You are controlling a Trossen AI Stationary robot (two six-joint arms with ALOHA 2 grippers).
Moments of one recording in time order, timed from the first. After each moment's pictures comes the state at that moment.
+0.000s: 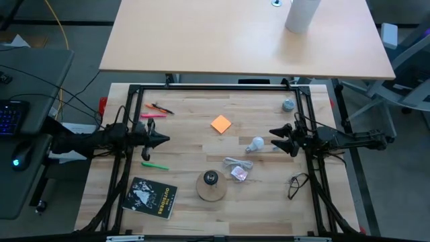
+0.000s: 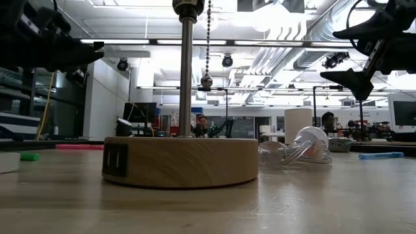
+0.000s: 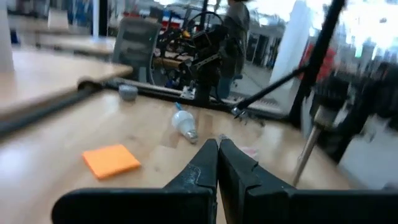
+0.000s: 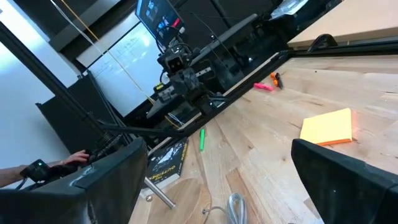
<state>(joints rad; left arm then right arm) 0.01 0.00 0.01 0.01 -0.04 -0.20 0.11 0.03 0.01 0.05 0.23 0.63</state>
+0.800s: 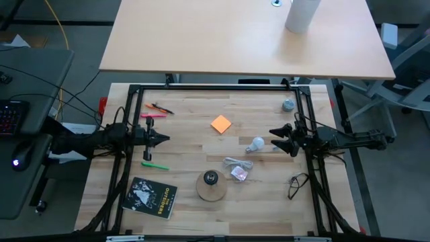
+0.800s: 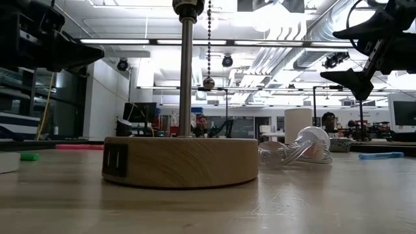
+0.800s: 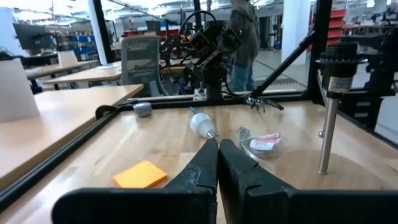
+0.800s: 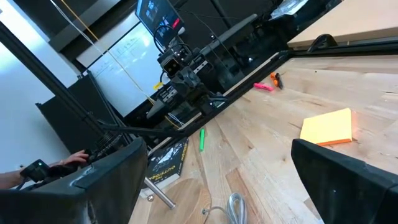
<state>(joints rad) 0.02 0.00 0.01 0.01 -0.04 0.09 0.11 0.03 0.01 0.05 0.23 0.63</state>
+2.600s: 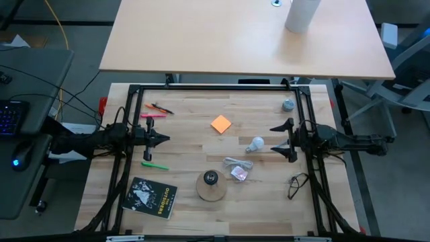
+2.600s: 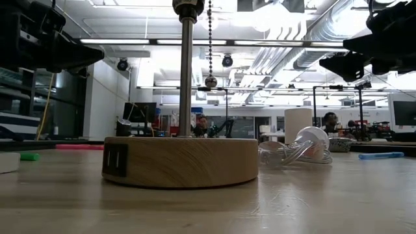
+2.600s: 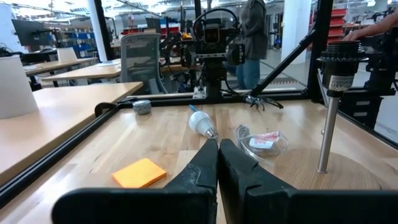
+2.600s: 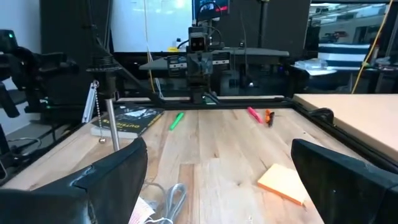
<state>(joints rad) 0.02 0.01 0.01 0.01 -0.04 0.08 0.01 0.00 0.01 0.02 0.03 -0.02</state>
